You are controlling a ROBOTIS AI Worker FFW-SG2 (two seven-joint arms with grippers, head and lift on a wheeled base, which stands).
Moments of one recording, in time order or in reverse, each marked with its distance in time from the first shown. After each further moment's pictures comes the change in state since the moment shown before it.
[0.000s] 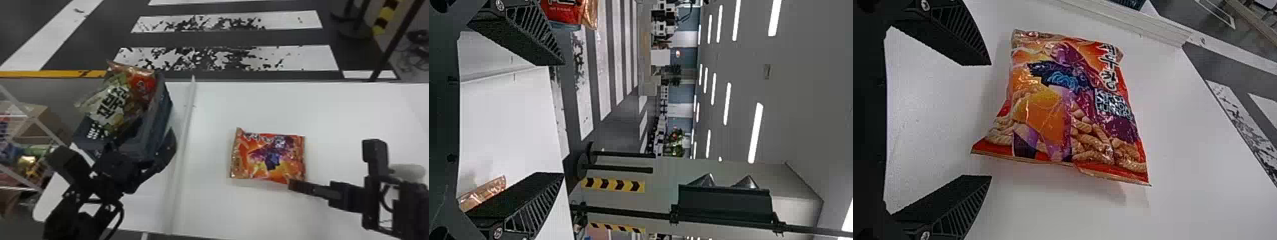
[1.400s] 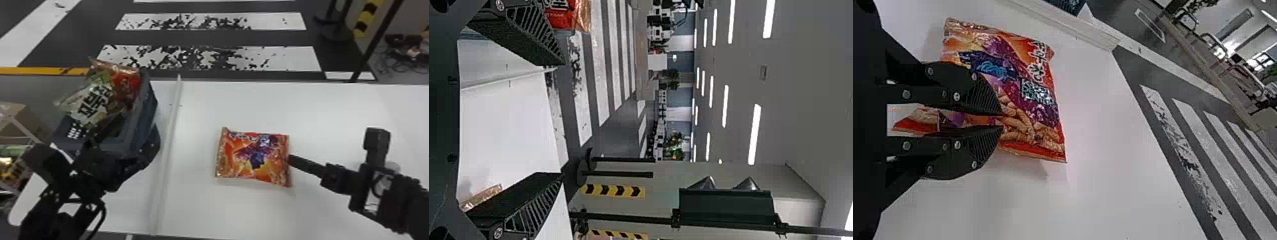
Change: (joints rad) left arm -0.006 0.000 -0.005 -0.007 -0.027 -0.005 0.023; right arm 0.024 -0.001 -0.055 0.009 -0.056 -0.237 -0.013
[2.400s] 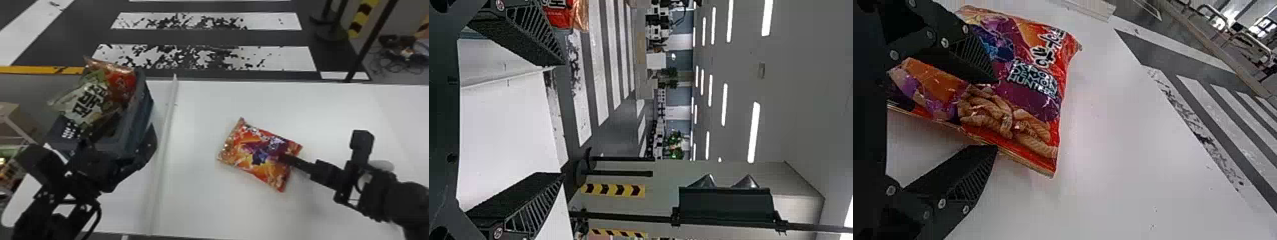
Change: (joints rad) left arm 0.005 0.000 -0.005 -0.006 -0.010 -0.008 0.001; right arm -0.120 -0.004 -0.017 0.262 -0.088 -0.049 -0.066
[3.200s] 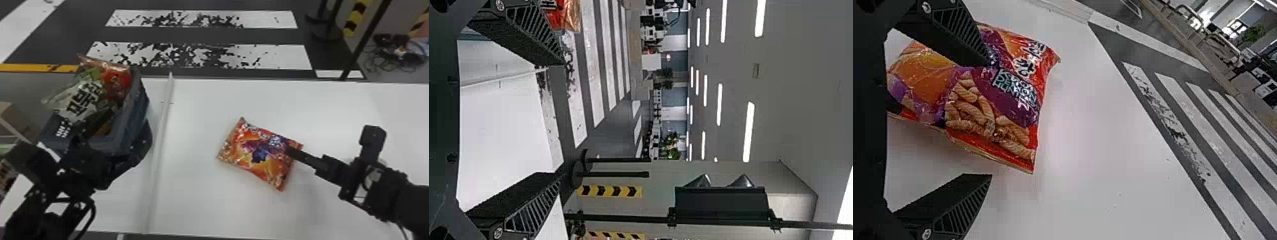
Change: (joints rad) left arm 0.003 0.000 -0.003 -0.014 -0.001 -0.009 0.005; right arm 0.059 0.004 -0.043 -0.125 -0.039 0.001 -0.053
